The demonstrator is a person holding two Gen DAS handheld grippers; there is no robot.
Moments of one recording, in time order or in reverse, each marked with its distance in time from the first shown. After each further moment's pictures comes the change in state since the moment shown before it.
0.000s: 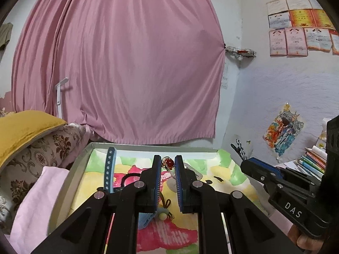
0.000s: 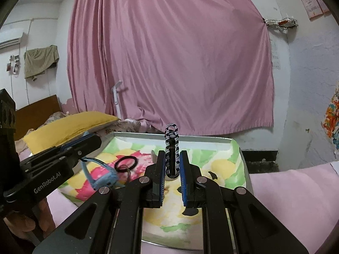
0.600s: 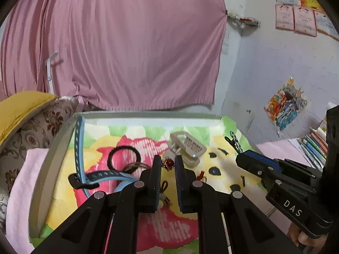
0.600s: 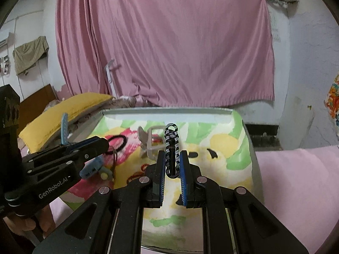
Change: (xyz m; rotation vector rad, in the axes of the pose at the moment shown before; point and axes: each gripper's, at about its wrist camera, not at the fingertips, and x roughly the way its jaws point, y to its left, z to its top) left arm 0.049 -0.006 -0.010 0.012 0.268 -0.017; right arm 0.043 -0.018 -0.009 0.057 0.212 -0.001
